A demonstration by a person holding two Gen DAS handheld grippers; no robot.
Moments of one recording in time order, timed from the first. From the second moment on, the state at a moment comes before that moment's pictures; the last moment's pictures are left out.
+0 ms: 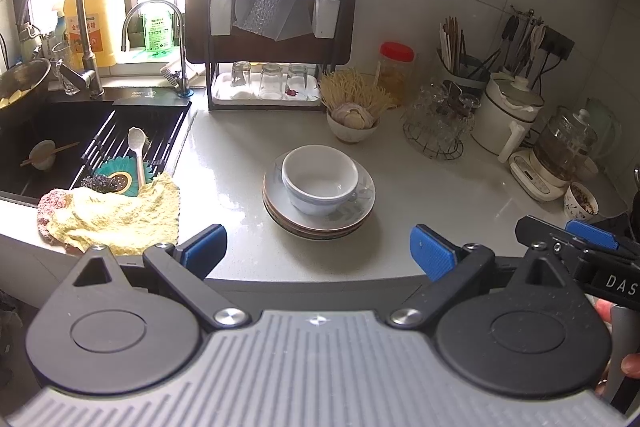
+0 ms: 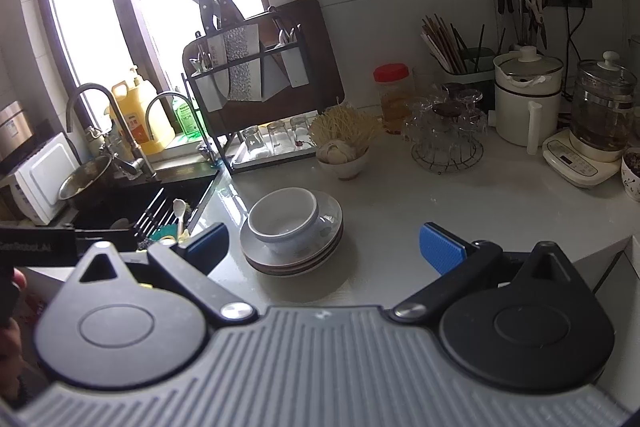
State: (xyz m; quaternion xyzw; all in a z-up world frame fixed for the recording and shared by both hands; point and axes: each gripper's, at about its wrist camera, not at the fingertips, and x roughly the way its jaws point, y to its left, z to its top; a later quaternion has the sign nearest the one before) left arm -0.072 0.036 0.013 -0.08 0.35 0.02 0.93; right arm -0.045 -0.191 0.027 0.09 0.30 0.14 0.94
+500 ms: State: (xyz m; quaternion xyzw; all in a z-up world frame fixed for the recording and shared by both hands) left arm -0.076 0.034 0.008 -0.08 0.36 0.02 0.93; right arm -0.047 -0.193 0.027 0.09 0.30 0.14 0.94
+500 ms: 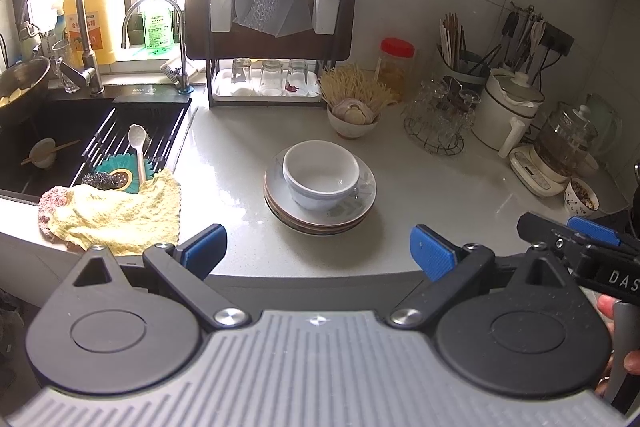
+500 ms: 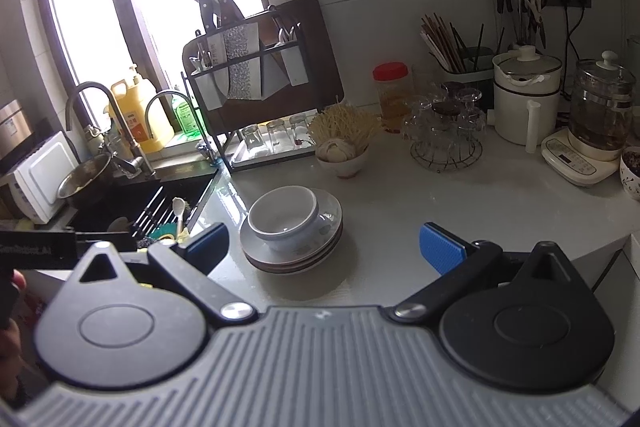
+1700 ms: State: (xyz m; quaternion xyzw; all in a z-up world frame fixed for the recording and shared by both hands) left arm -0.070 0.035 0.002 -0.07 0.38 0.01 0.92; right arm -0.046 -0.189 0.026 0.08 0.30 0.13 0.94
